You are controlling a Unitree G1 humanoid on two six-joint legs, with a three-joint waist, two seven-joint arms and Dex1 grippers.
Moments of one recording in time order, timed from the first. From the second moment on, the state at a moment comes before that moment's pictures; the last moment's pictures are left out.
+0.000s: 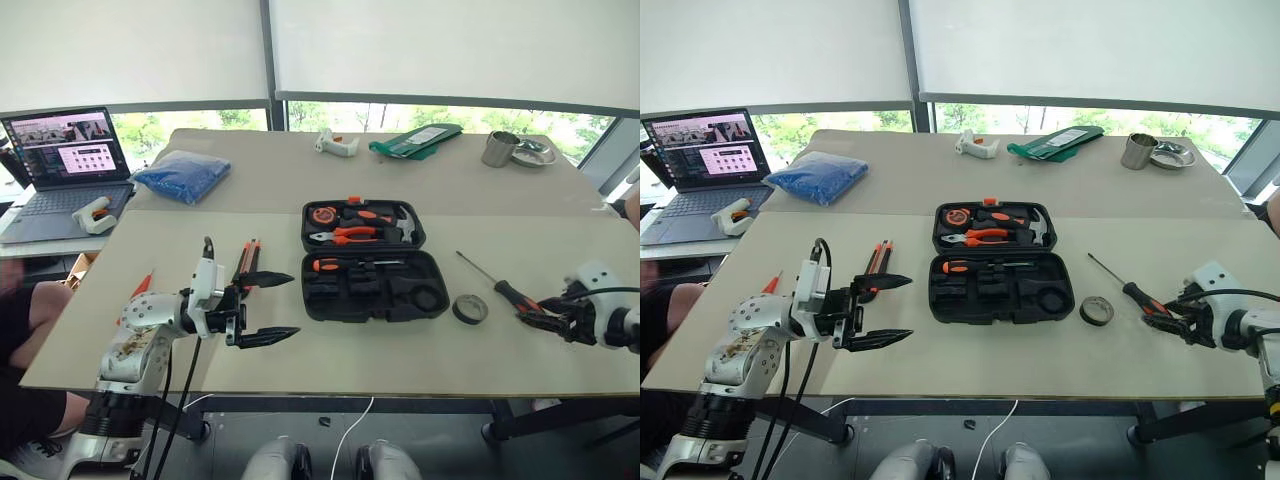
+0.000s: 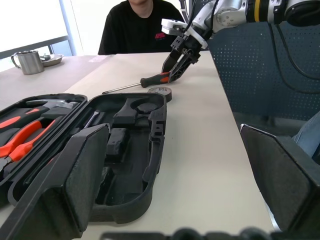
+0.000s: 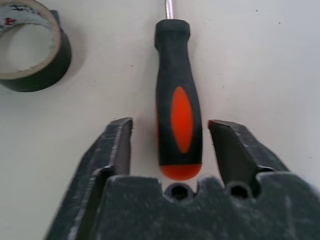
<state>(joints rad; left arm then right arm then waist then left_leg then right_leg) -0.30 0.54 0.03 -0.03 -0.52 0.09 -1.35 -0.39 -0.99 -0.12 0.65 0.20 0.26 1.00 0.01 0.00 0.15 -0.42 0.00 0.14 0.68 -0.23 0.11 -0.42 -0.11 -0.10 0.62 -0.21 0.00</state>
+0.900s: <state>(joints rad) -0.23 0.50 0.07 -0.05 -0.53 0.10 -1.14 -0.71 -0.84 0.20 0.41 -0.03 -0.22 1.22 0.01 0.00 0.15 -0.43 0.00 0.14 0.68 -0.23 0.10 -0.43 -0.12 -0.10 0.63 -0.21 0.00</state>
